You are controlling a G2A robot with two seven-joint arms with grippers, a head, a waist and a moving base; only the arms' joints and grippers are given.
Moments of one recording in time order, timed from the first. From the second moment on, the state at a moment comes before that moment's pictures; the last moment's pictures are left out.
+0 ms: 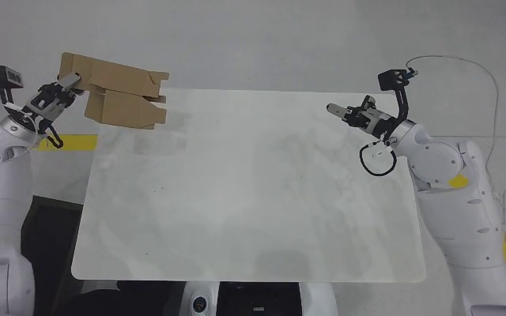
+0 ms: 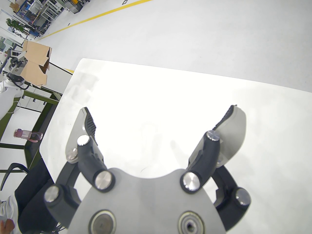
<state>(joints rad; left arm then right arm) 0.64 -0.84 -1.43 -0.67 -0.52 -0.70 -1.03 -0.95 -1.03 1.35 -1.60 -0.44 -0.18 0.70</state>
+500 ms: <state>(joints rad) 0.56 -0.95 -1.18 -0.79 -0.57 -0.59 -0.98 -0.95 -1.03 1.35 -1.60 -0.44 -0.18 0.70</state>
